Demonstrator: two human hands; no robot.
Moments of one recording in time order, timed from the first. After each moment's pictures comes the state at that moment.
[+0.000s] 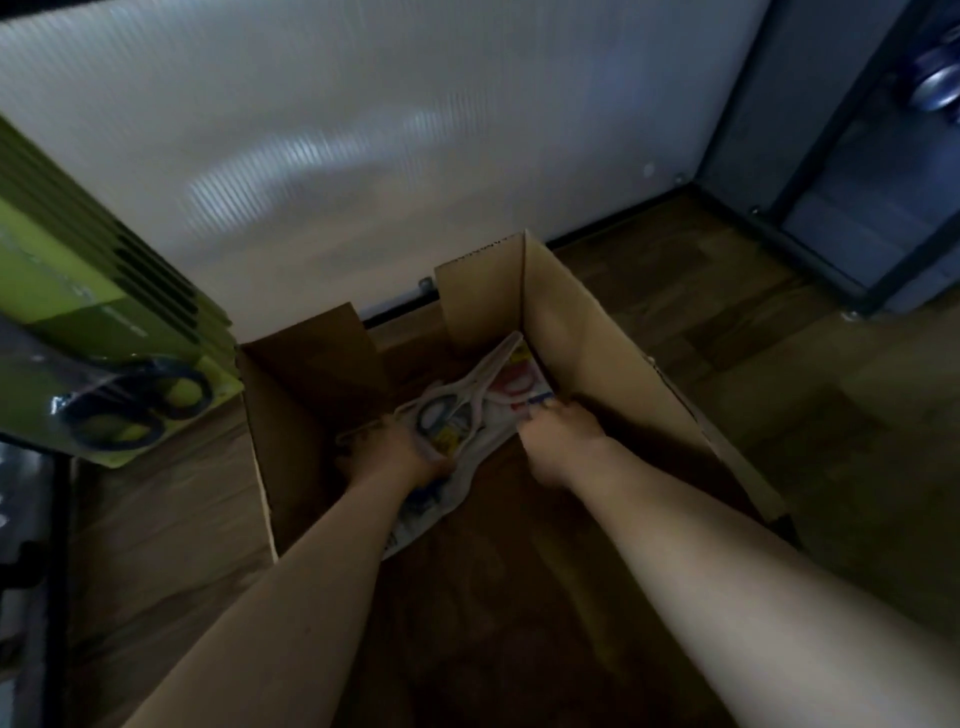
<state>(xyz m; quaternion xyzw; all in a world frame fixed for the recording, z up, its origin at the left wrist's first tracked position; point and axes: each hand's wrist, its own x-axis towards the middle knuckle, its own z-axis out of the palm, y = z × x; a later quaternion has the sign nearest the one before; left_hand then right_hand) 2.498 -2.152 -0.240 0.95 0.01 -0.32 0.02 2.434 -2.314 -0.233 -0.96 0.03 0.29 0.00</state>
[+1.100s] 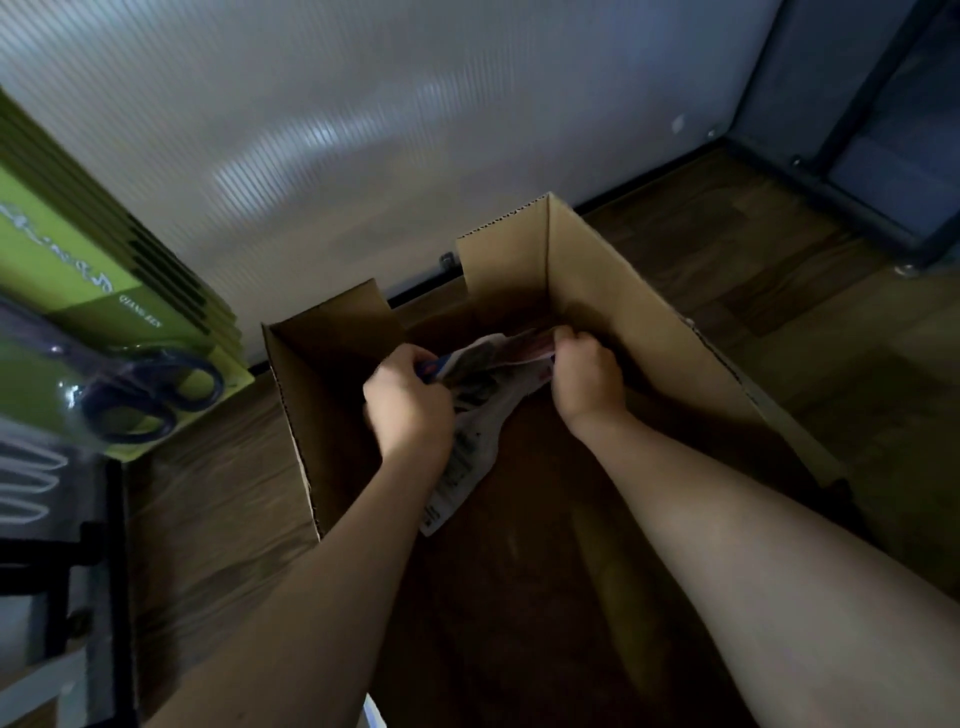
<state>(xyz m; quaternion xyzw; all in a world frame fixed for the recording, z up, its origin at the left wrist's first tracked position) 2.475 -2.156 -0.189 0.93 0.03 -0.02 0.36 2.454 -2.310 -0.255 -0.96 0.25 -0.03 0.14</state>
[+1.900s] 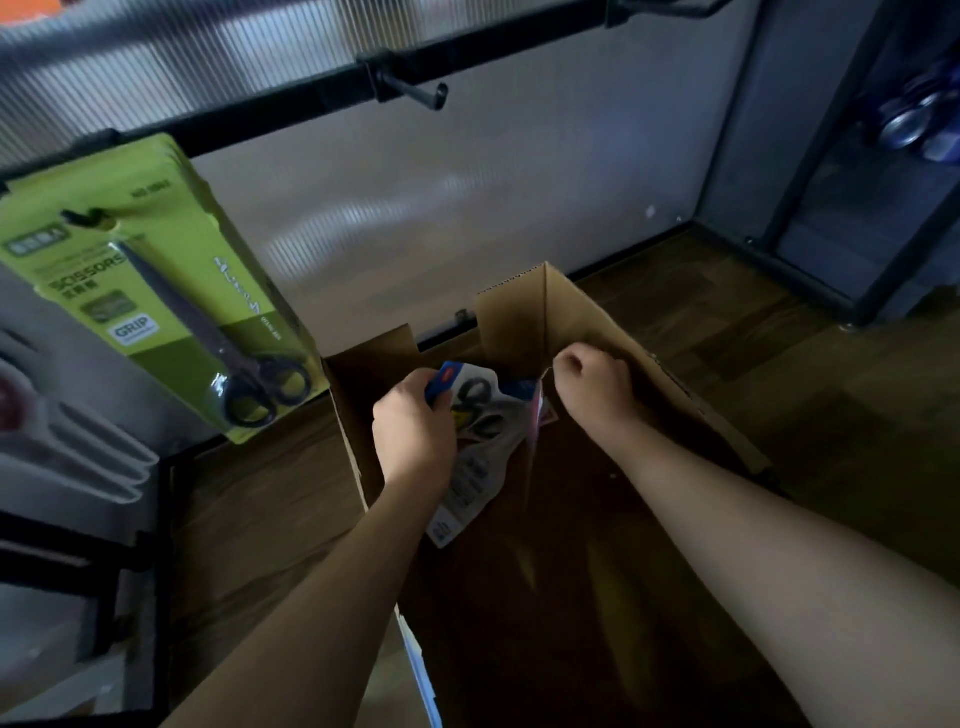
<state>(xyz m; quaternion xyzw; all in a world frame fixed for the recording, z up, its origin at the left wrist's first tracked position) 2.441 -2.133 -0.138 0.92 -0.05 0.04 0.38 2.413 -2.307 -0.175 -0.85 0.27 -0.09 0.45</state>
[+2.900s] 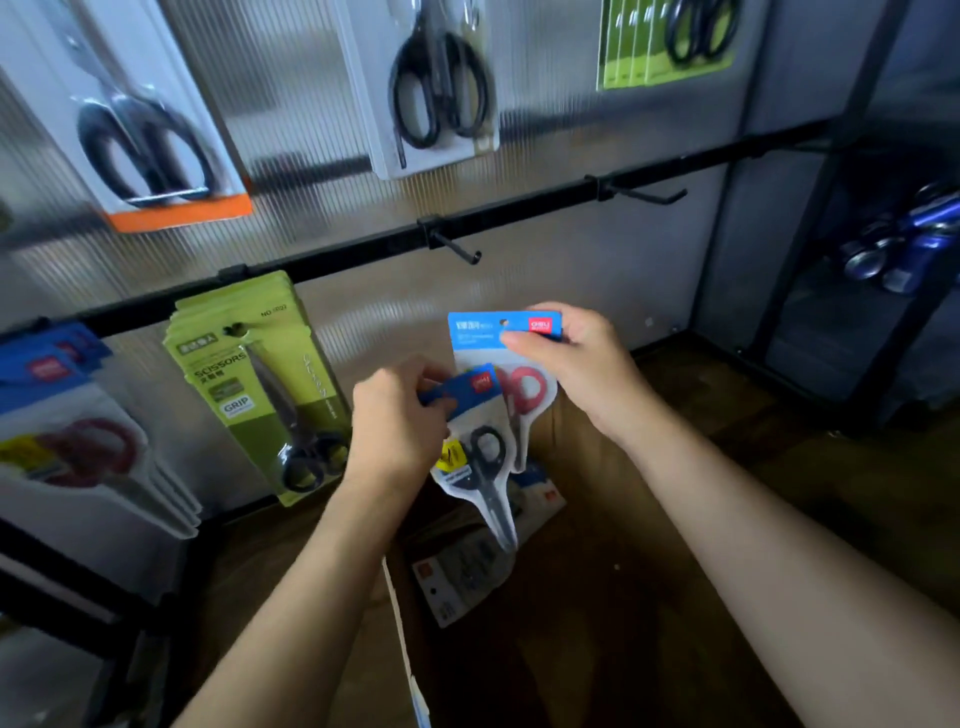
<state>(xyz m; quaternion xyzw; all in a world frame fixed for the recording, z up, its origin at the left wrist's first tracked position) 2.429 -2.121 -0.017 0.89 -0.14 0.09 0.42 2.407 -2.285 -0.022 -0.73 0.02 -0.20 0.65</state>
